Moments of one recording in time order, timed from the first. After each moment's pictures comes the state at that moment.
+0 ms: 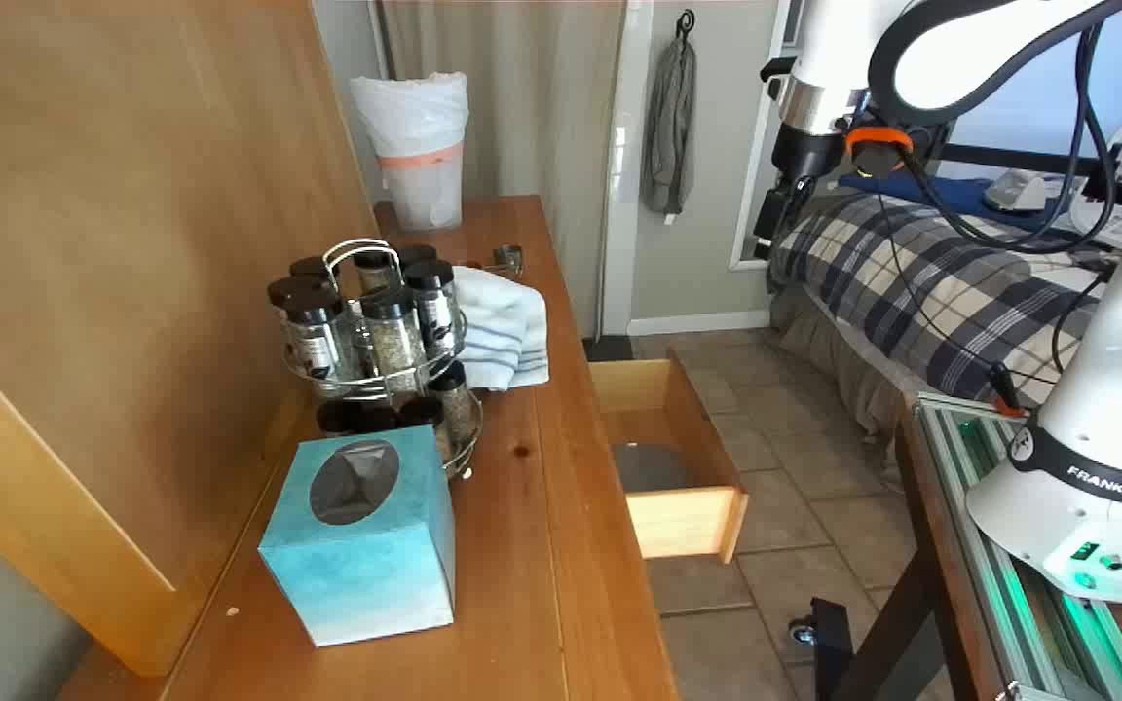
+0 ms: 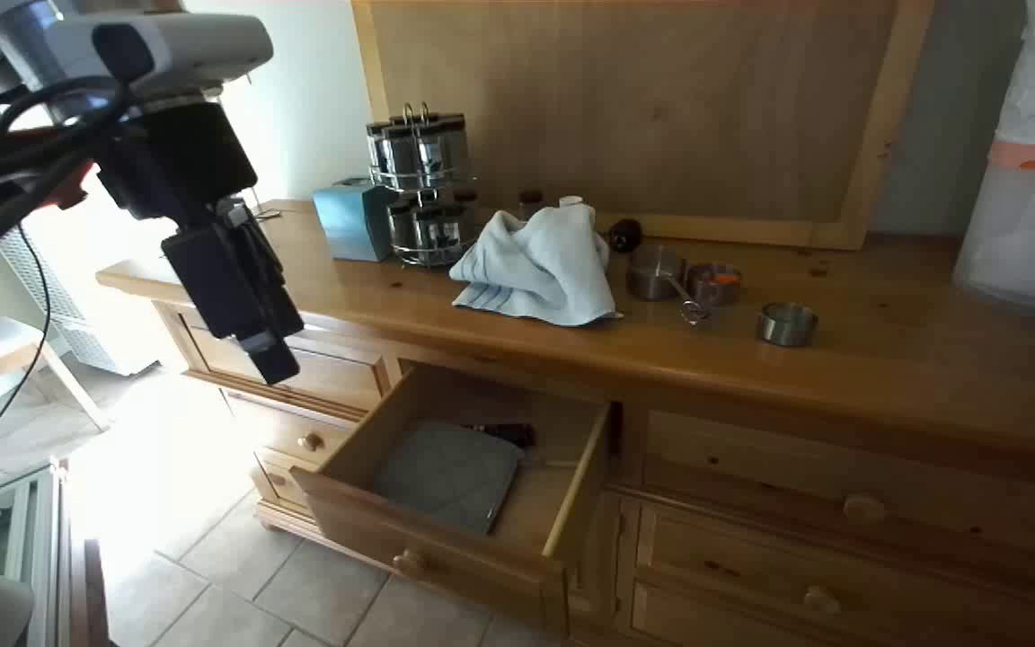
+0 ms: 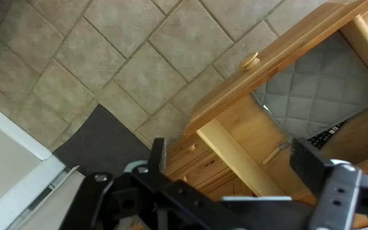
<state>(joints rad) -0.31 -0.58 -0.09 -2.74 -0.32 2.32 0.11</state>
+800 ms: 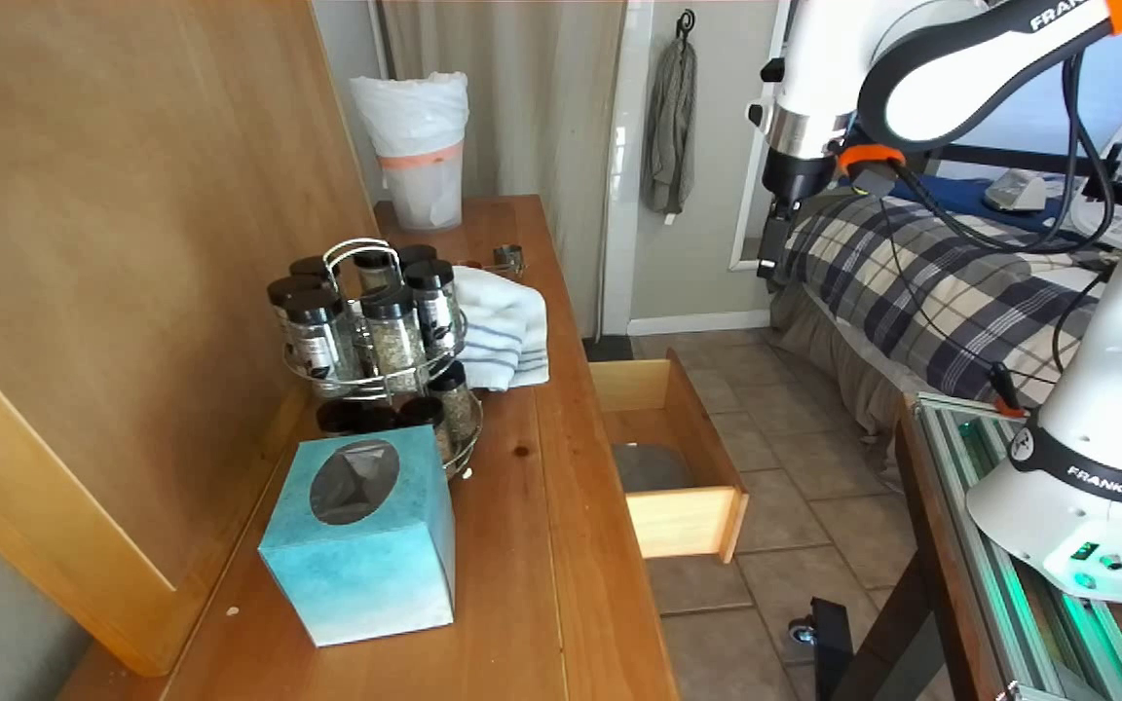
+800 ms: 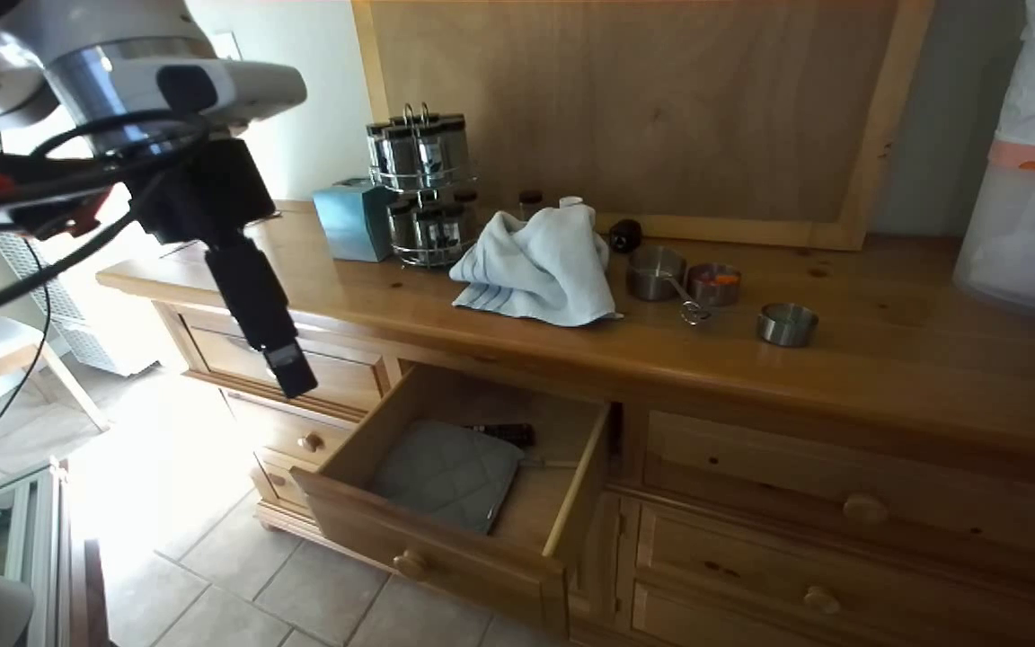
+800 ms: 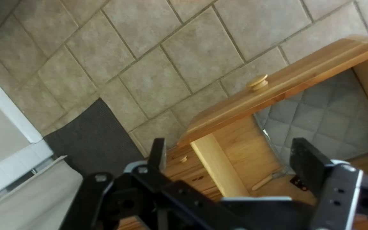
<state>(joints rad) -0.29 -0.52 -0.07 -2.75 -0.40 2.33 0.03</state>
